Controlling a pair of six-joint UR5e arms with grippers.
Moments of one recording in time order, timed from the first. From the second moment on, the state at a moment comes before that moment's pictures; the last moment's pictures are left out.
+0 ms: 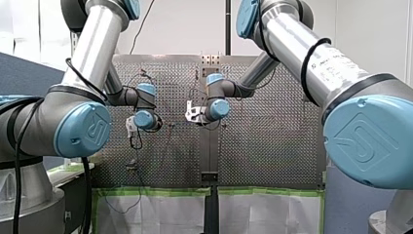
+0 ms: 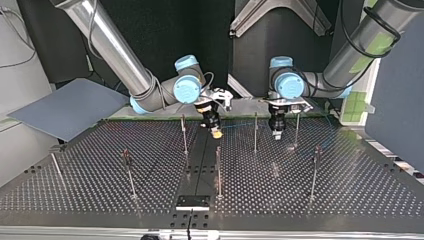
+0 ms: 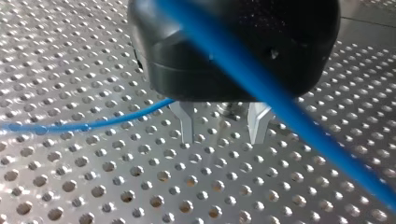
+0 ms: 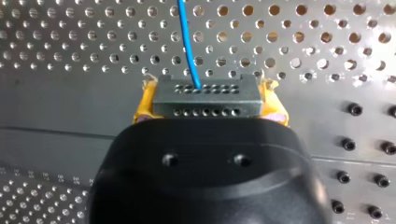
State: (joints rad) left arm -0.07 -2.03 -1.88 -2.46 -1.69 -1.70; right arm 2.33 -0.77 1.16 -0.20 1.57 1.63
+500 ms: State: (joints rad) left arm -0.13 -1.97 -1.96 -2.57 -1.78 -1.62; right arm 2.31 -0.77 1.16 -0.20 1.57 1.63
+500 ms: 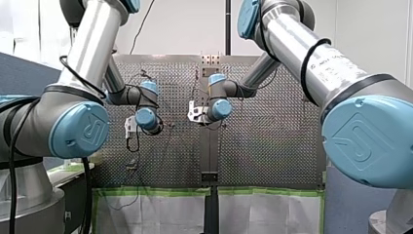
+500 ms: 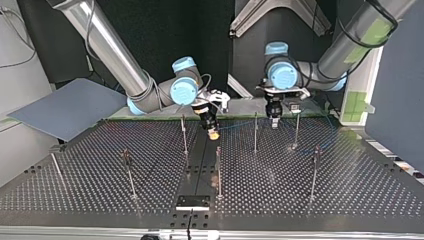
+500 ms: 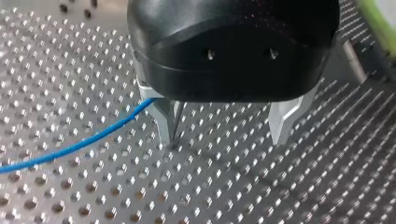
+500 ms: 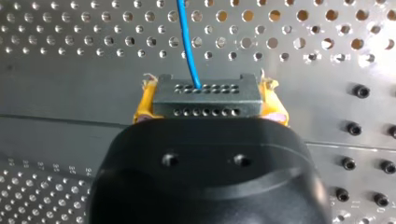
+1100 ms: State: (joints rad) left arm -0.27 -1.87 -2.07 -2.55 -1.91 -1.69; right arm 2.31 -0.77 1.16 -0.19 1.57 1.64
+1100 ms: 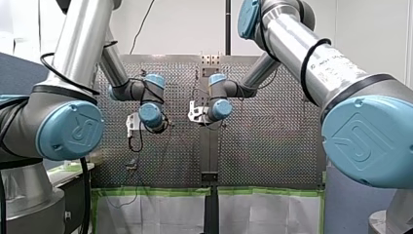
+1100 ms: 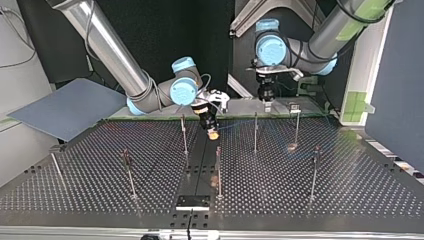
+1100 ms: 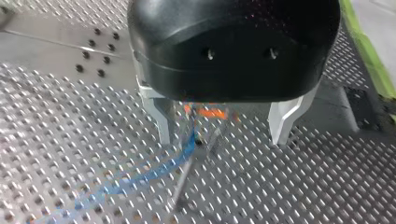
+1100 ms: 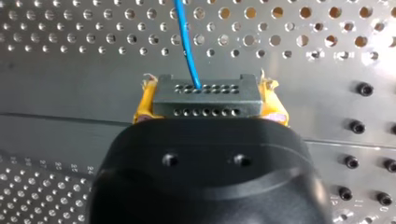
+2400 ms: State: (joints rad) left arm -0.41 -2.04 -1.83 -2.52 -1.90 -1.87; right arm 2.29 -0.77 1.16 -0.18 1.57 1.65
